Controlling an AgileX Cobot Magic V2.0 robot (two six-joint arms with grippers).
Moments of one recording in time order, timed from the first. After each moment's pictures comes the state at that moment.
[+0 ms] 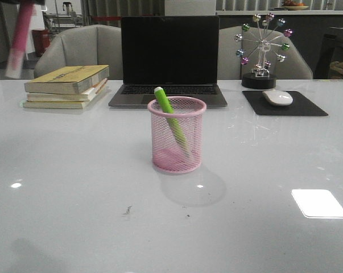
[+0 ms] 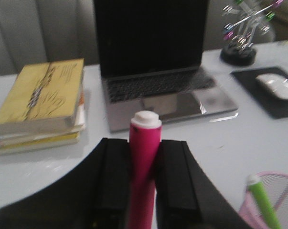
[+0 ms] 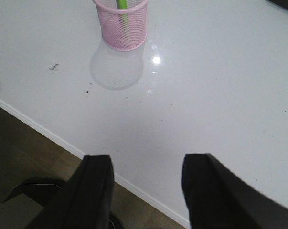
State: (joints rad) left arm -0.47 1.32 -0.81 -0.33 -0.24 0.28; right arm 0.46 0.76 -0.82 0.03 0.90 -0.02
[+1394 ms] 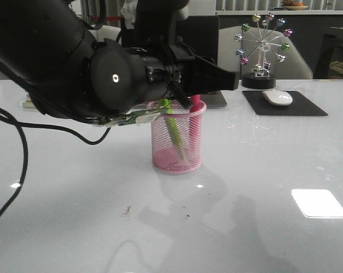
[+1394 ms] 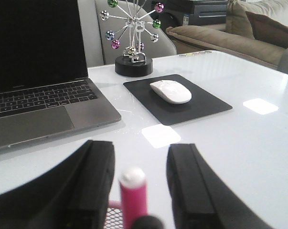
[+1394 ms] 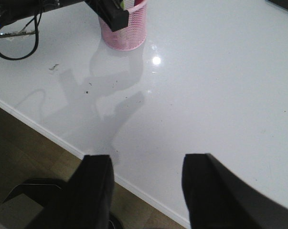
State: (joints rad) left arm -0.83 1.99 -1.09 -0.37 -0.75 0.19; right arm 0.46 0.76 -0.82 0.03 0.90 -0.01
